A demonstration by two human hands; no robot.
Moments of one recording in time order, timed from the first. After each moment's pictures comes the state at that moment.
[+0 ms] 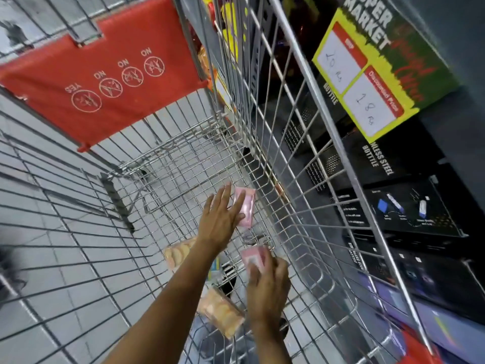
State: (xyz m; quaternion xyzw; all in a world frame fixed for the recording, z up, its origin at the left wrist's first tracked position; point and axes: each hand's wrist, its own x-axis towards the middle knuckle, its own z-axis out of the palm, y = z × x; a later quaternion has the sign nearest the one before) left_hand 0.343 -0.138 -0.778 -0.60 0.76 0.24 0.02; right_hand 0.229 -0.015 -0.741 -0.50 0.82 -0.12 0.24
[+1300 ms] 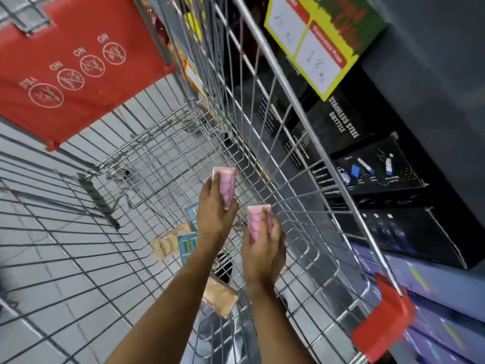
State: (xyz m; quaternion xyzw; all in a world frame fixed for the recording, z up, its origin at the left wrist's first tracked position) left_hand 0.308 -0.120 -0.745 -0.70 0.60 0.33 -0.18; right_hand 0.222 -0.044 -0.731 -0.50 0.84 -0.16 0.16
